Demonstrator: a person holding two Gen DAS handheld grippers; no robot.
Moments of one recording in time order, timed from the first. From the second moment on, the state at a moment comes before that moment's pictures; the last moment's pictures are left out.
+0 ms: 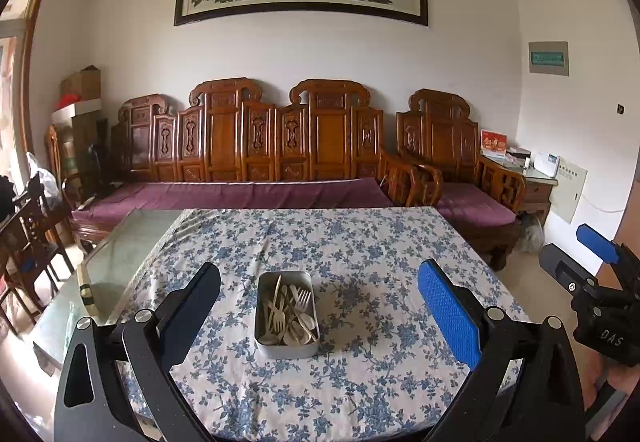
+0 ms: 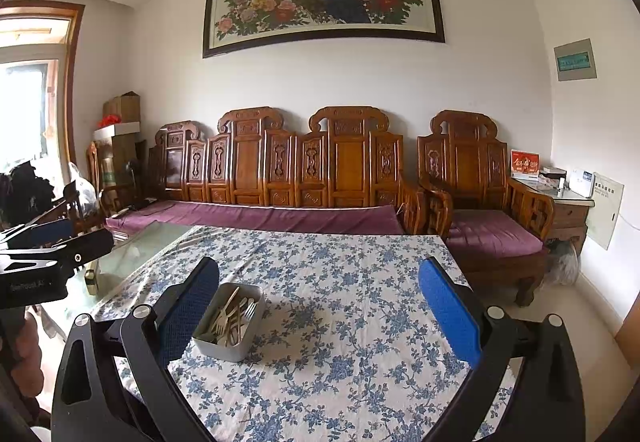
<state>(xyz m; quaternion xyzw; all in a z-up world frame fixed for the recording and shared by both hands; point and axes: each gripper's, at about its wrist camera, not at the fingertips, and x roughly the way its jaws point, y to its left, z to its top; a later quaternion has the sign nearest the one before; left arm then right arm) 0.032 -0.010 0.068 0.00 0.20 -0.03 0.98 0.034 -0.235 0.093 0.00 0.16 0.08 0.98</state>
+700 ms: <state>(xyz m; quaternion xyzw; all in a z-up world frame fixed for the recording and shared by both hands) 0.029 -0.013 0.065 0.00 0.20 -0.03 0.98 0.034 -0.236 0.093 0.00 0.16 0.08 0.98</state>
